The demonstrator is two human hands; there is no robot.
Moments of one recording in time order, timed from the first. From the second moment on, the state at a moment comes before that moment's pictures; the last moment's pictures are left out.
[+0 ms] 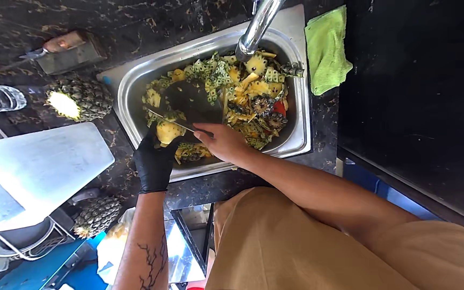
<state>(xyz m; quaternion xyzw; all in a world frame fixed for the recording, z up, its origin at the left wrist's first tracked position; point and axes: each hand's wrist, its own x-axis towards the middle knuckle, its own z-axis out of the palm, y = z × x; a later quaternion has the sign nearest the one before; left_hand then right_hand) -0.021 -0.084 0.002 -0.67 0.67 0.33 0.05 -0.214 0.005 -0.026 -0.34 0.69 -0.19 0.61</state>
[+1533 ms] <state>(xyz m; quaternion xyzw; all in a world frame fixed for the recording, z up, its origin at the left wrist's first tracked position) -0.029 -0.087 0.013 -0.68 0.64 0.35 0.06 -0.207 -0.006 -0.003 -0.49 0.68 -0.16 0.52</state>
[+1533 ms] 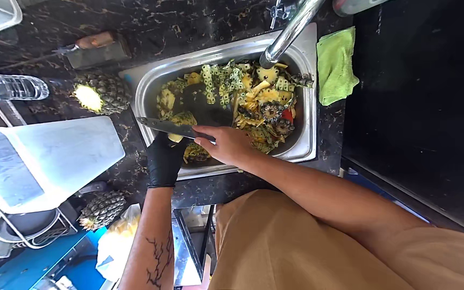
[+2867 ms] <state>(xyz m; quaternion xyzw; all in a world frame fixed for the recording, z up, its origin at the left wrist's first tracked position) -0.020 -0.093 0.006 -0.67 0.64 0.37 0.07 -0.248 0.022 -0.064 -0.31 0.65 -0.21 0.66</state>
